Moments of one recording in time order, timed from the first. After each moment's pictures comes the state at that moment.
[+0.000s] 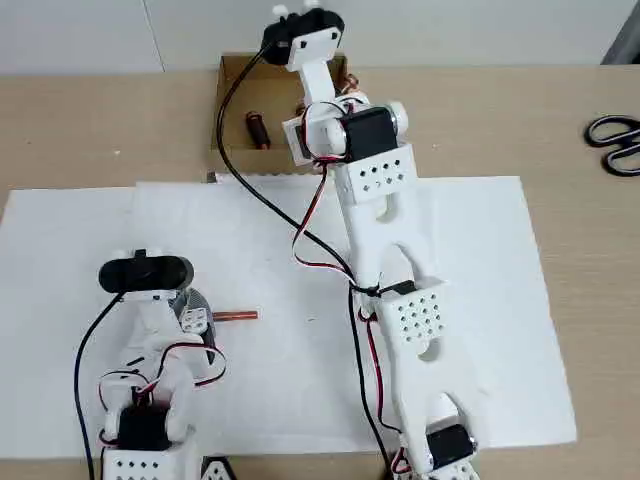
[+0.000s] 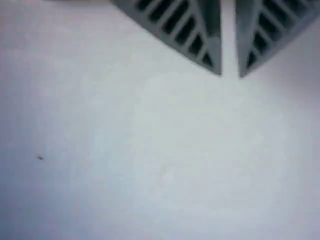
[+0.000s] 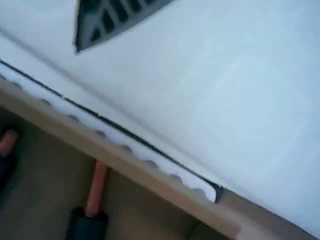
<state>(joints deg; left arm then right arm) -2.6 -103.3 96.7 56.7 12.1 -24.2 53.1 -92.7 98.2 1.2</state>
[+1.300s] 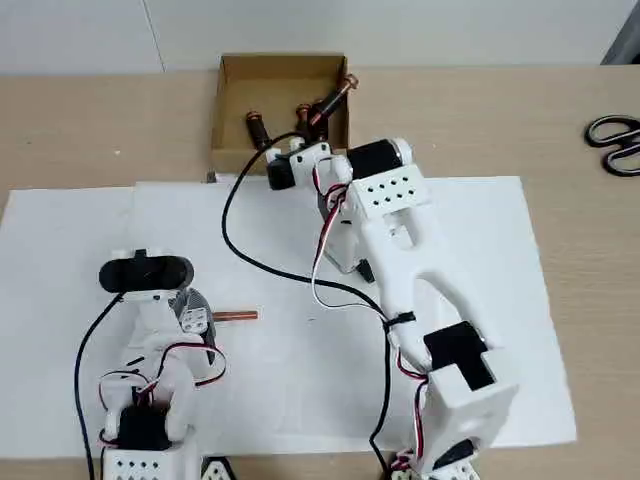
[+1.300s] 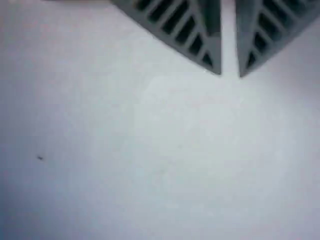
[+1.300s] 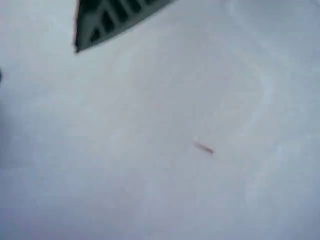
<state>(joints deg) -2.6 -103.3 96.7 56.7 12.1 -23.5 13.7 -11.6 95.1 21.3</state>
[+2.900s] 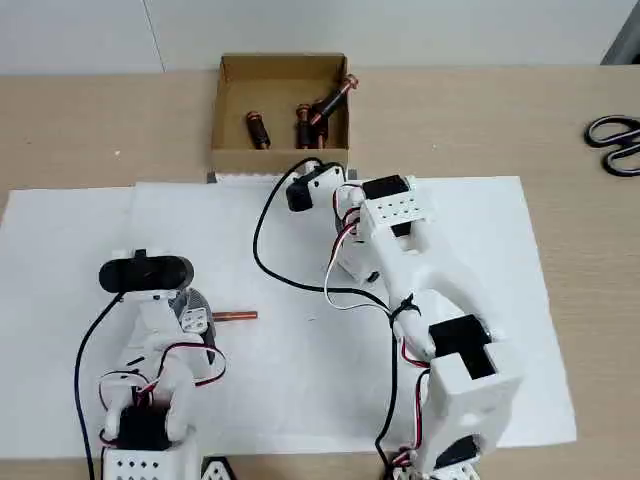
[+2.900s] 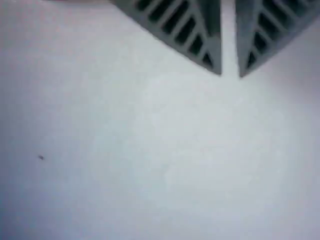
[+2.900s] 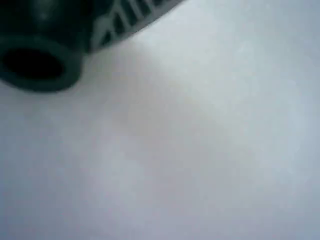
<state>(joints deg) -2.6 -103.3 96.7 56.7 12.1 -19.7 17.9 6.2 71.3 27.1</state>
